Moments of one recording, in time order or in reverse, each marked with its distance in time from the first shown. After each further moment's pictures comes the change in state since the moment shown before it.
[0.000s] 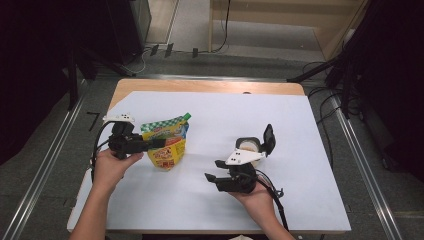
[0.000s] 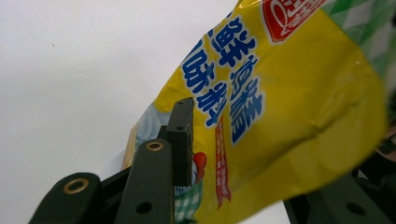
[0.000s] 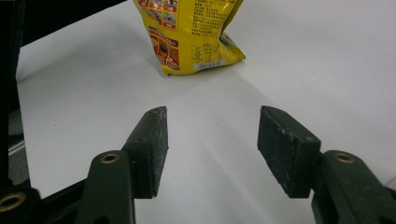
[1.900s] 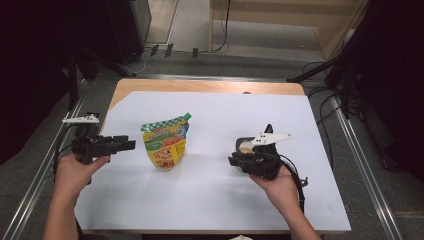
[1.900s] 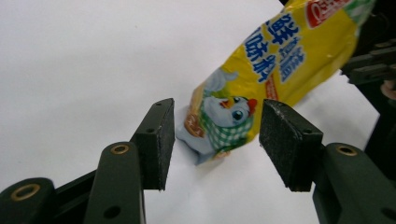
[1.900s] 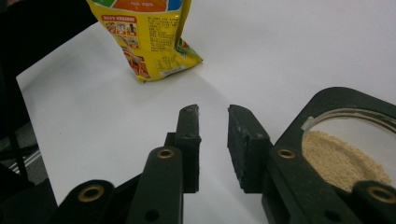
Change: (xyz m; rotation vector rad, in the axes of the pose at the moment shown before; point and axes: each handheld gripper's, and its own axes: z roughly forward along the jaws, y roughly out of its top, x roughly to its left) left arm 0.024 -0.016 -0.066 -0.011 0.120 -0.079; right arm -0.040 0.025 -0.054 0.048 -0.017 0.131
